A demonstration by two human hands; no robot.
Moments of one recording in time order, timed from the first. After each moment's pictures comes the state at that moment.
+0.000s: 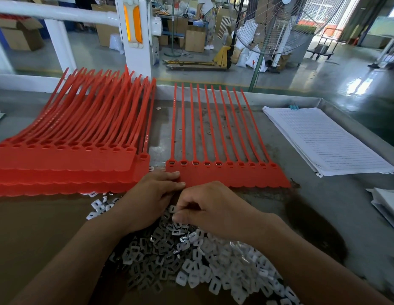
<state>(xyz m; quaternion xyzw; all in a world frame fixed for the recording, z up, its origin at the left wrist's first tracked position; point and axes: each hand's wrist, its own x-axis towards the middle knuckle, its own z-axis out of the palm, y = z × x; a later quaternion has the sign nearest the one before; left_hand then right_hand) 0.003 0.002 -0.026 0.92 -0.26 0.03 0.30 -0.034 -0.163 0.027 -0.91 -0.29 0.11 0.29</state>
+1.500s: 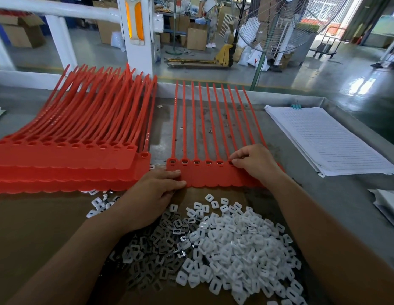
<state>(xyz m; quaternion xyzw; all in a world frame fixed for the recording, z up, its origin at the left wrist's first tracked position) 0.001 0.002 -0.024 0.92 -0.24 0.01 0.29 0.059 -0.243 -0.002 -0.94 0.03 -0.03 0.34</state>
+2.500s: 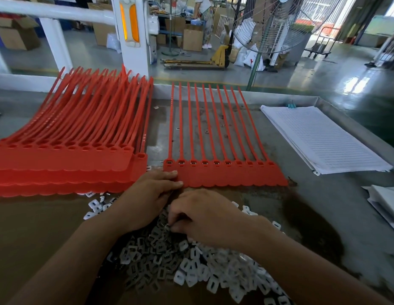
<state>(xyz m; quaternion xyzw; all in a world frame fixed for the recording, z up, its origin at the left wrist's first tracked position) 0.009 0.005 -0.036 0.91 -0.28 0.05 0.29 -0.037 -0.153 0.021 -0.92 -0.32 0.11 0.19</state>
